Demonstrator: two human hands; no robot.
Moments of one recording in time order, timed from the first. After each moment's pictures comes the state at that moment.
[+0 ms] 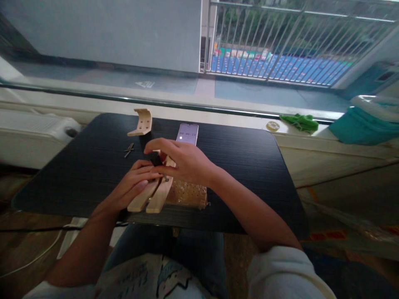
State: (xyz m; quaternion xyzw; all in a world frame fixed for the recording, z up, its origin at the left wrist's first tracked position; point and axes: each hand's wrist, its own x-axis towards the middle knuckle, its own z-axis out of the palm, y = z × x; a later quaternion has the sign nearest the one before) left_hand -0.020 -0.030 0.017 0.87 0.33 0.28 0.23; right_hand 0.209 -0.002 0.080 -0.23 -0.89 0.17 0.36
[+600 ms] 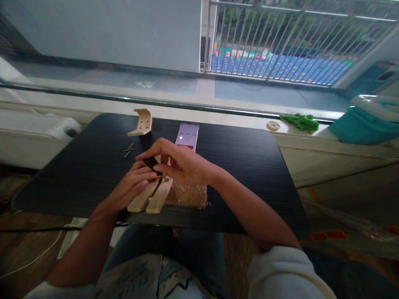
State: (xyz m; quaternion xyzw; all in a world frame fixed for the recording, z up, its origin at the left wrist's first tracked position) left_hand -0.020 -0.030 0.015 0.87 0.32 0.28 0.23; right_hand 0.208 -0.001 0.076 -0.13 -0.84 0.37 0.37
